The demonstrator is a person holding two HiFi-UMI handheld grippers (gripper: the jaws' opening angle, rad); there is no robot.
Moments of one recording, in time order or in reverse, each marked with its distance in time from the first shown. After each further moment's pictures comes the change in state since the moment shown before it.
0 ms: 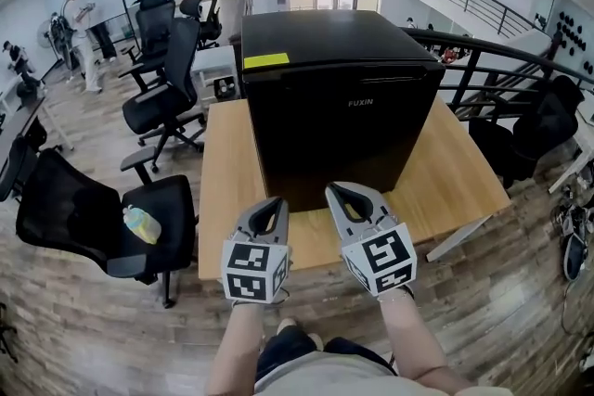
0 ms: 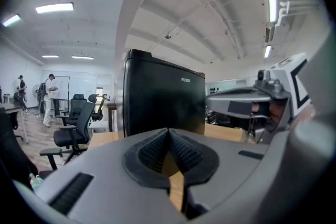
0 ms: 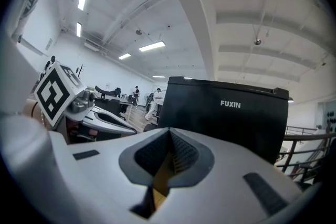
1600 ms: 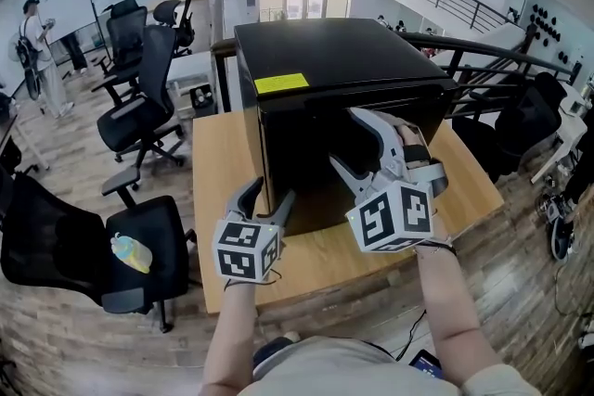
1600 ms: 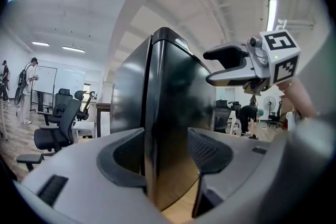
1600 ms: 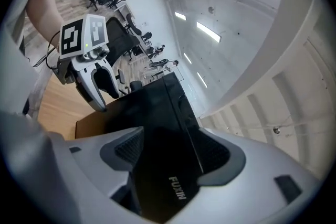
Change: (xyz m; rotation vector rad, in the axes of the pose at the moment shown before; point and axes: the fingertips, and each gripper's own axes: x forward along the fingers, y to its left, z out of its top) left arm 0.079 0.094 0.023 -0.037 -0.033 -0.153; right arm 0.106 -0.061 0.084 -0.895 0.233 -0.146
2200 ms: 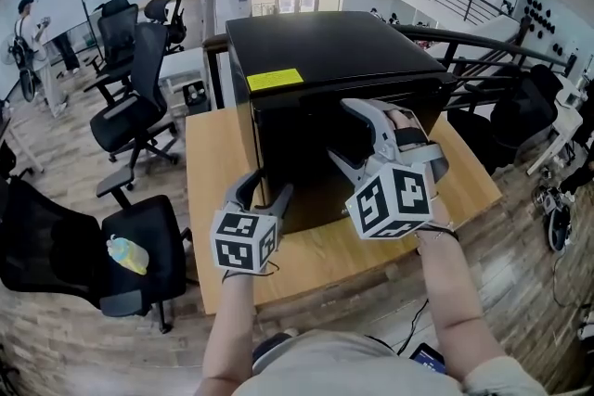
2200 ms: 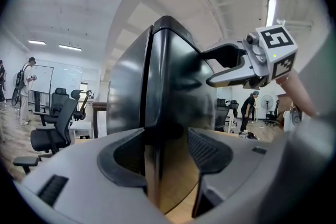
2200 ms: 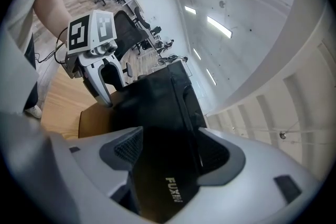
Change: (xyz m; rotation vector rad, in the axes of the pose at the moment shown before) left arm 0.021 0.005 -0.001 0.007 0.014 -0.026; right arm 0.018 0.002 -0.013 -0.073 0.054 0.079
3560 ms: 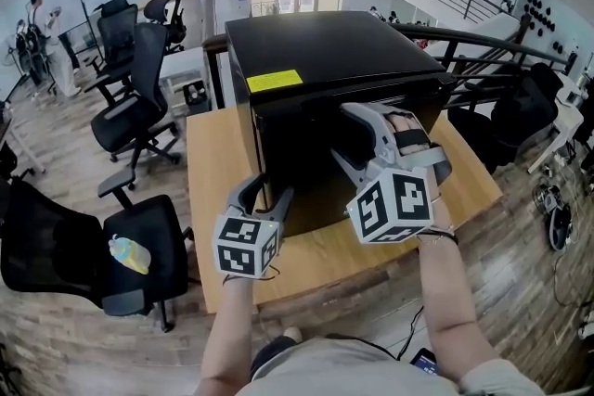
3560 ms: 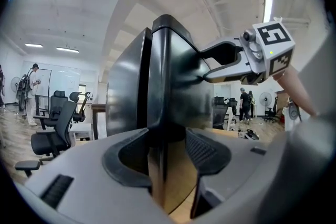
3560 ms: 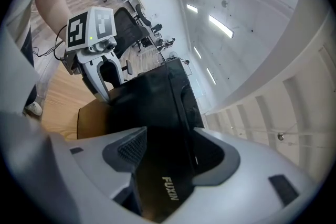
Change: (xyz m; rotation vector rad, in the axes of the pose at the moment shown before) left arm -0.008 -0.008 -0.001 0.032 0.007 -0.011; right arm -0.010 -0.002 0.001 -0.022 0.028 -0.004
